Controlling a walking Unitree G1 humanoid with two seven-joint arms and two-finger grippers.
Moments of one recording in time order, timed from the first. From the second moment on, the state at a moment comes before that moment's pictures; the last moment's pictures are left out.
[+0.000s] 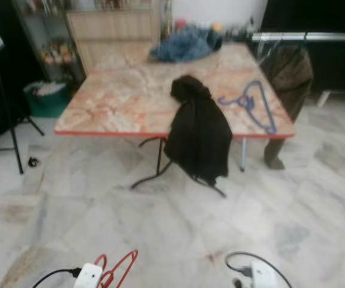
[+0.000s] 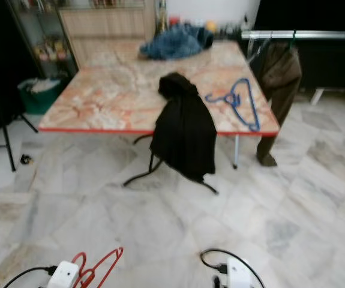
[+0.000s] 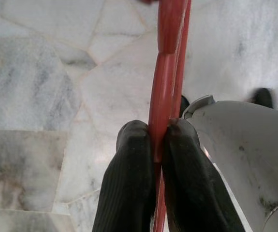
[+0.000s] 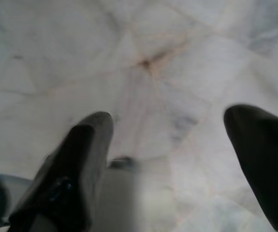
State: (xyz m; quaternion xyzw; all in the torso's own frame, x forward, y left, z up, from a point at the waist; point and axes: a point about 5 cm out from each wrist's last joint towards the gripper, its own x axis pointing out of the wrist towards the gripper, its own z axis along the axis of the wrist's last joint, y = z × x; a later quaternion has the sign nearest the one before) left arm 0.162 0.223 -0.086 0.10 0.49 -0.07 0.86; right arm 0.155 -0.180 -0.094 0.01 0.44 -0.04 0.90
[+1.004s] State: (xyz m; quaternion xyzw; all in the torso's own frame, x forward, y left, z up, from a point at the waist) left arm 0.173 0.220 -0.081 0.12 0.47 -0.09 0.87; right arm 0.162 -0.190 -0.090 0.03 0.43 -0.07 0.90
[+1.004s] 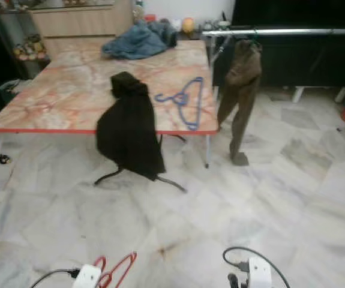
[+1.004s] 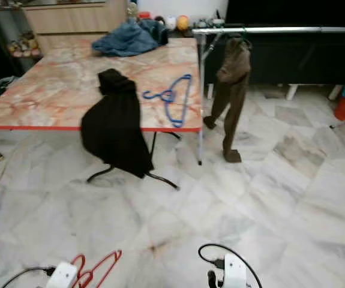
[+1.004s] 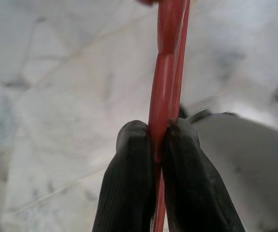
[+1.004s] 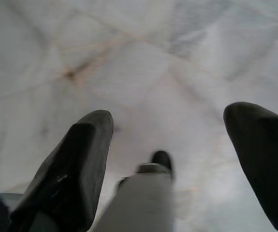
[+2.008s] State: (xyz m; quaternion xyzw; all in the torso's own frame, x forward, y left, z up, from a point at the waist) left arm 0.191 0.200 -0.070 0.30 0.38 -0.28 0.83; right arm 0.220 -0.224 -0.045 -0.13 0.30 0.08 0.94
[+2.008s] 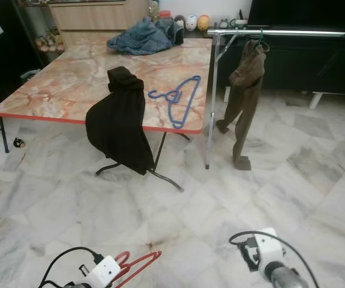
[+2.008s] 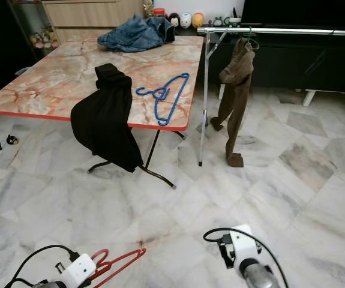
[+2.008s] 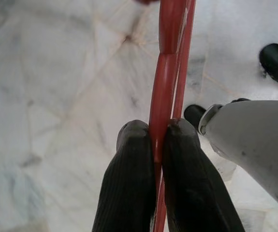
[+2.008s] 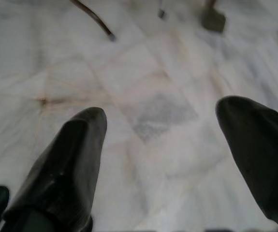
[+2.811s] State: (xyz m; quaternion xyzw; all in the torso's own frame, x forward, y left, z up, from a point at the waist) left arm 0.273 0.179 -0.018 0.32 0.26 -0.24 0.88; right arm 0.219 -0.205 -0.045 -0.18 0.29 0.17 0.92
